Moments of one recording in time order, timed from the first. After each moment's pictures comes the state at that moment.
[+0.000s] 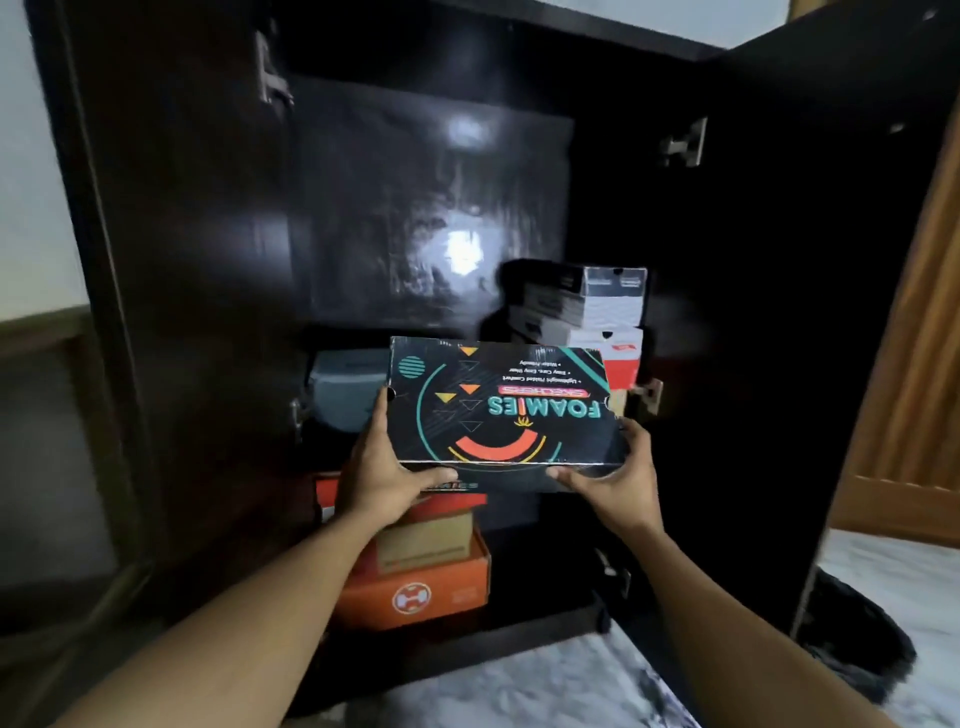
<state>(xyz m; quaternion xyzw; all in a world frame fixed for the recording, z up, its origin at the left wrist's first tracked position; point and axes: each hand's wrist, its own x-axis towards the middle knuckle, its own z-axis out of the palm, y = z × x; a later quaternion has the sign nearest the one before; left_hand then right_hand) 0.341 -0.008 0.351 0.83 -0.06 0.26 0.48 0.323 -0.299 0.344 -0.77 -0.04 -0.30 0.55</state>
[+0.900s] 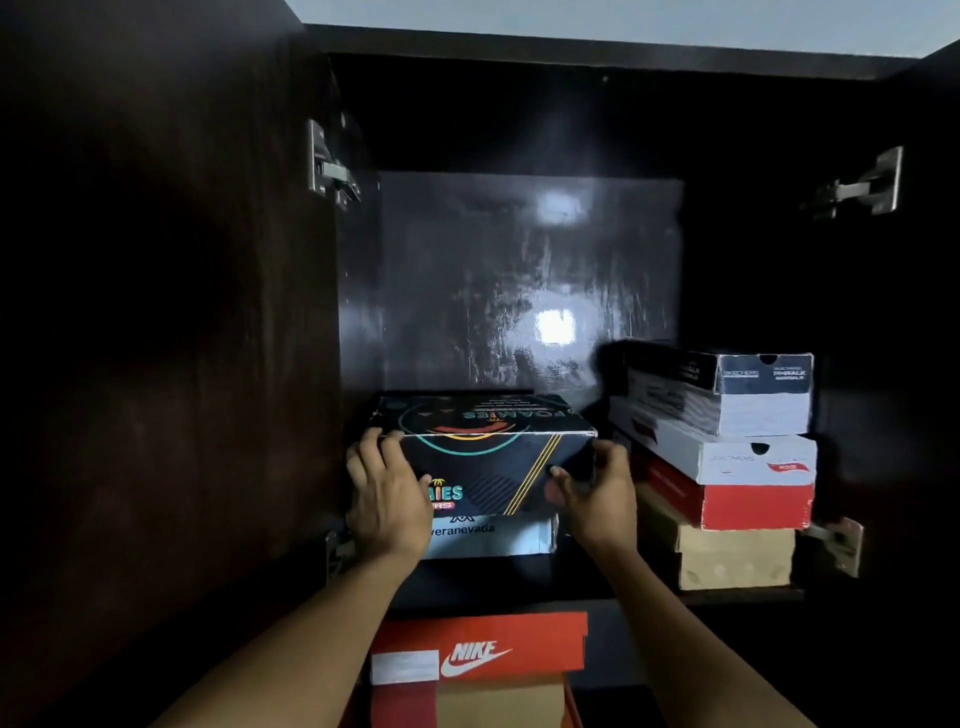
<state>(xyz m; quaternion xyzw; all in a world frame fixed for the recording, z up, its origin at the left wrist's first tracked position) 0.484 0.068 0.429 0.84 0.15 0.49 0.17 0.567 -0.155 0.411 -0.74 -0.12 -0.32 0.59</state>
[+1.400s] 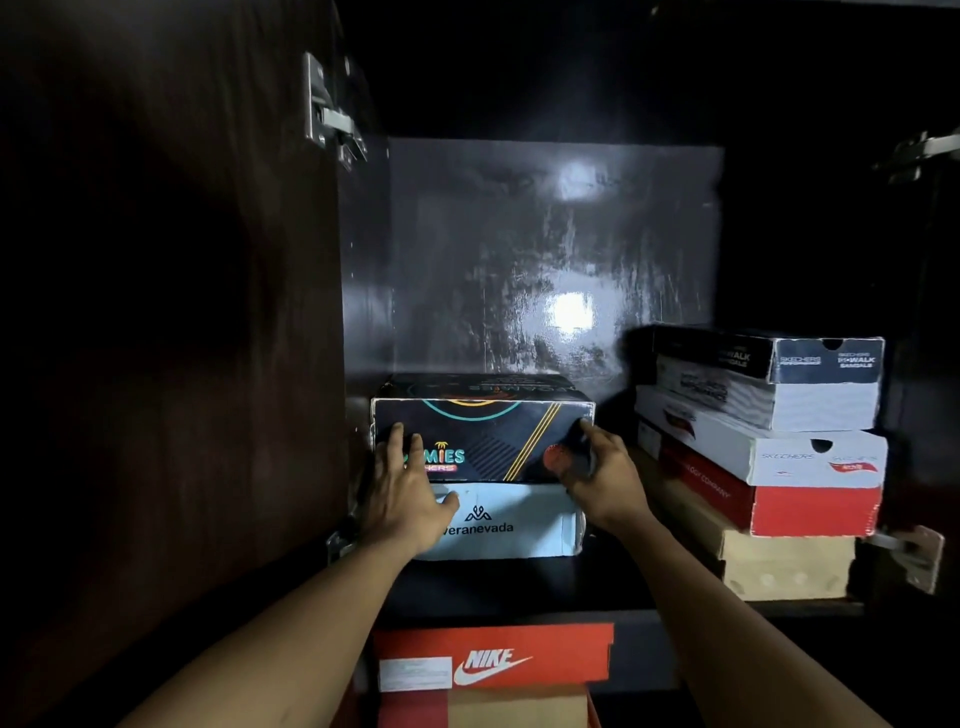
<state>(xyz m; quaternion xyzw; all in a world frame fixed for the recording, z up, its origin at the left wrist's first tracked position) 0.540 0.107 0.420 0.93 0.13 0.32 0.15 0.624 -0.131 0.429 -0.82 -0.19 -0.23 0.48</state>
